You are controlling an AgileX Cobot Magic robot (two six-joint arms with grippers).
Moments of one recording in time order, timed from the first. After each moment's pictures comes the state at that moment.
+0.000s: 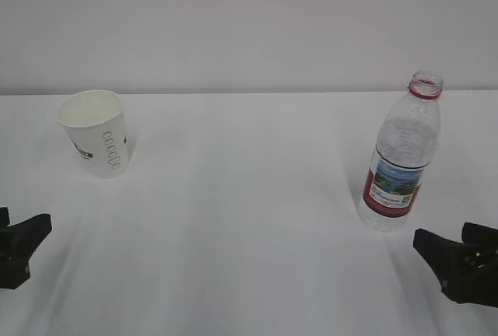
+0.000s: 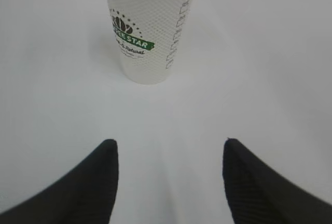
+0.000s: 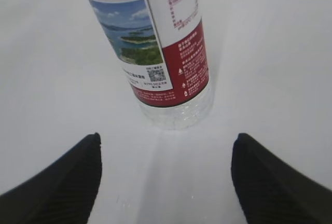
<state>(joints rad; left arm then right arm) -0.15 1.63 -0.03 0.12 -1.14 -0.13 0.04 1.71 -0.03 -0.30 -1.14 0.17</state>
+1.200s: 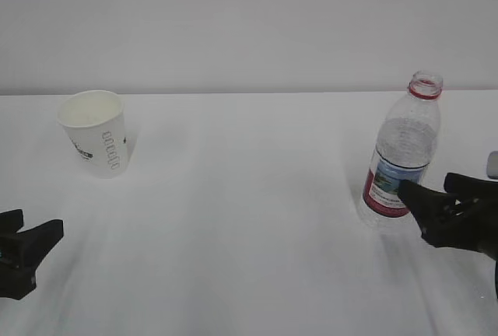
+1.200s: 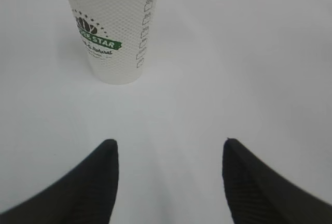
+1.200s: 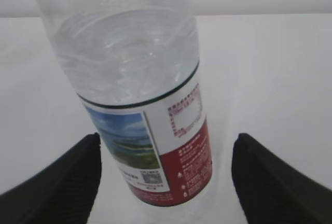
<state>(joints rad) -0.15 1.63 -0.03 0.21 -1.14 -0.13 0.04 1.75 -0.19 -0.31 -1.15 0.16</state>
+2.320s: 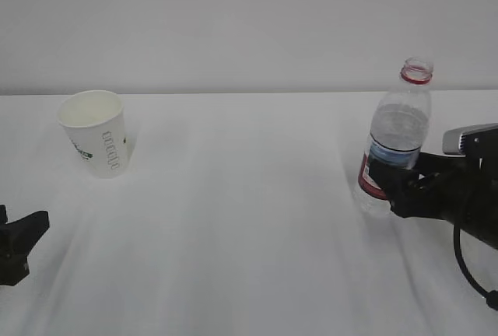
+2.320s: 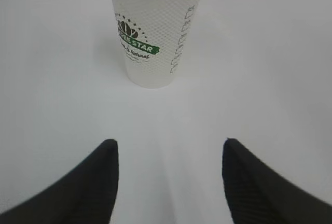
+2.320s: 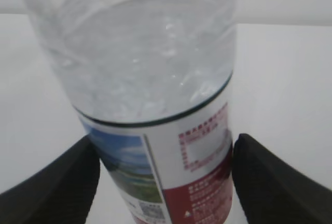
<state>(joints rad) -0.15 1.63 -0.03 0.11 -1.15 -0.13 0.04 1.93 -0.39 -0.38 -1.14 0.16</state>
